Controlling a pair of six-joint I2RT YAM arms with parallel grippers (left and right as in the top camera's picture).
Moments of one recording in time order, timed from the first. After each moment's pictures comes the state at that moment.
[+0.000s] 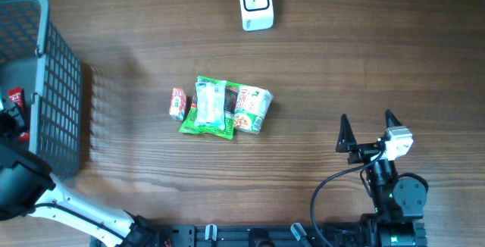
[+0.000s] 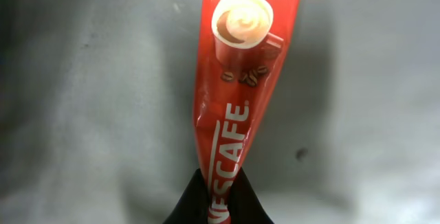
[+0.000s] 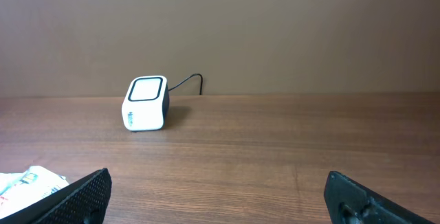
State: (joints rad) left arm 0.92 2.15 1.66 -0.93 0.08 0.40; right arm 0.00 0.01 0.01 0.00 -0.12 0.07
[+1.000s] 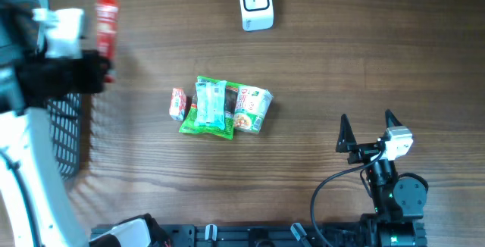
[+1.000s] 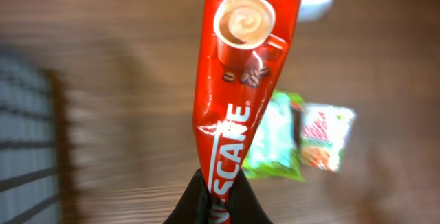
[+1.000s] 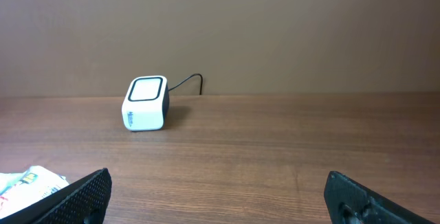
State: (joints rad) left arm 0.28 1.41 1.66 -1.32 0.43 0.25; right arm 0.00 0.01 0.01 0.00 -0.12 0.07
